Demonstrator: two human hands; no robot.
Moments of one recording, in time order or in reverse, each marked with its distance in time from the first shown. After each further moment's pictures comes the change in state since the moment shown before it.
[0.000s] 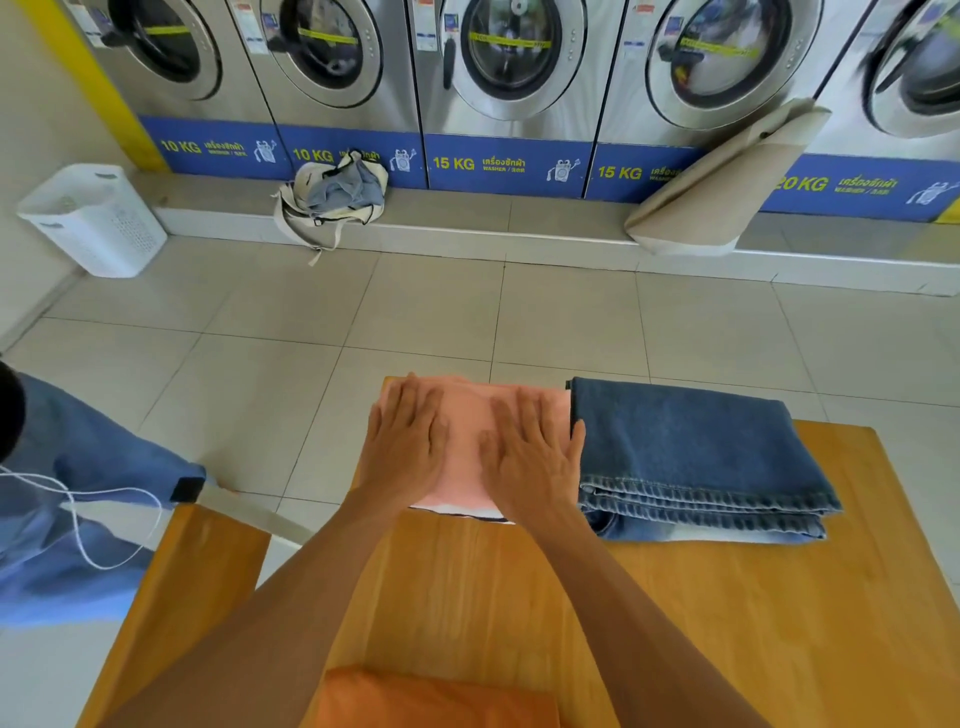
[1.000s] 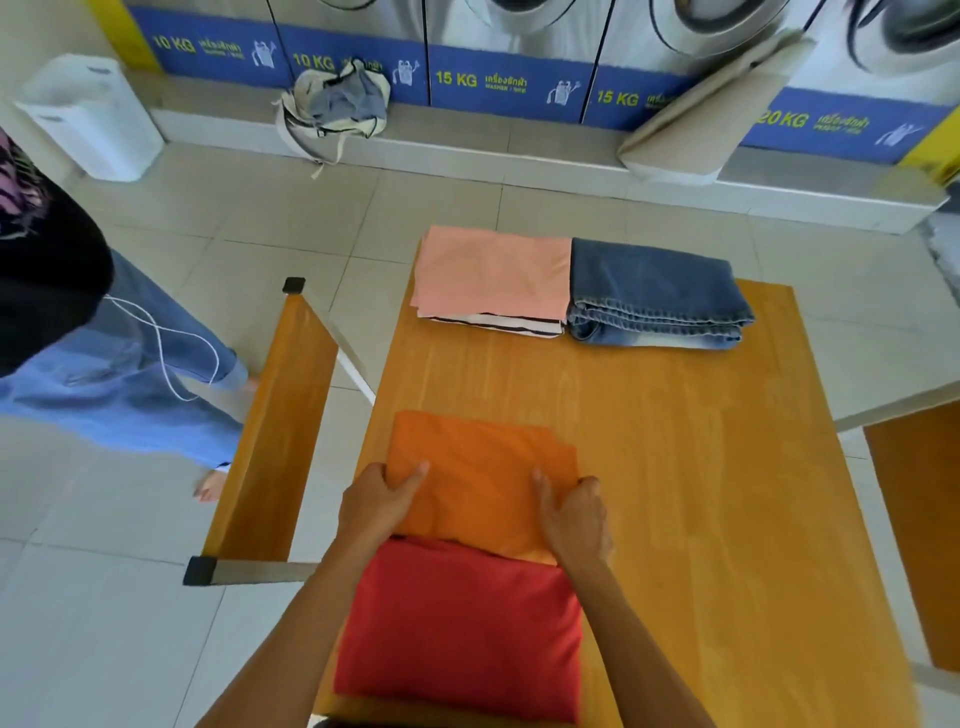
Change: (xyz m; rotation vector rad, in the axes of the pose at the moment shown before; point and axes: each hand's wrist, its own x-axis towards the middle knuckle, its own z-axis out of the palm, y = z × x) left_hand -0.333 -0.012 -0.012 -0.631 -0.261 -0.634; right_hand -0.320 -0.010 0.031 0.490 -0.091 0.719
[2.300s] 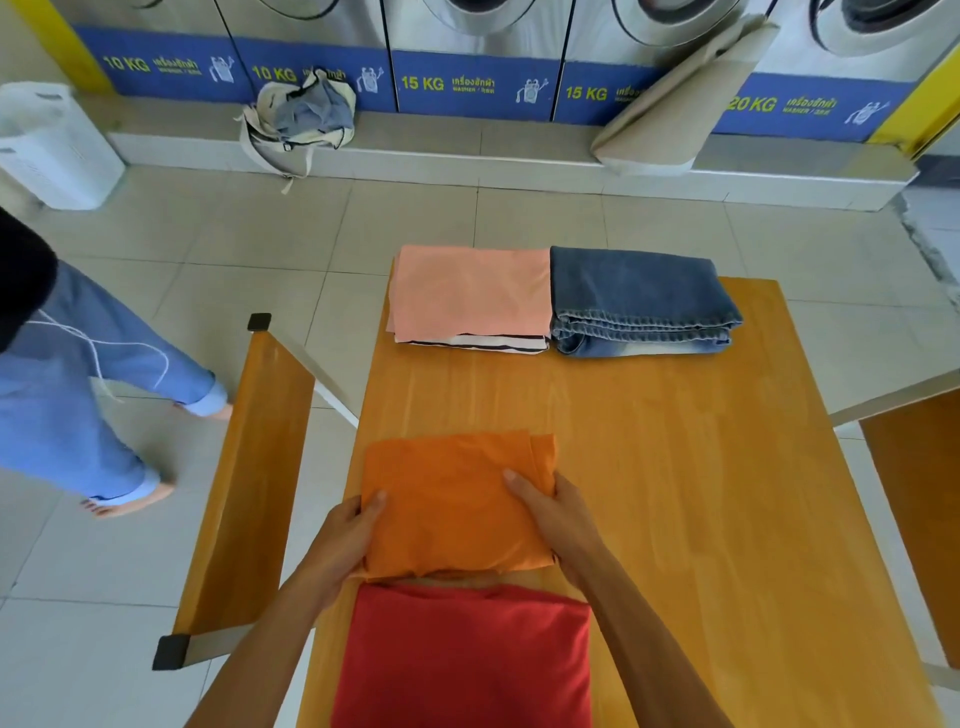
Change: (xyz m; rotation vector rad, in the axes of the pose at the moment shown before) left_hand 0.035 -0.015 -0.018 -0.396 -0.284 -0.102; right_hand 0.028 -0.020 -0.007 0.624 -0.422 -0.061
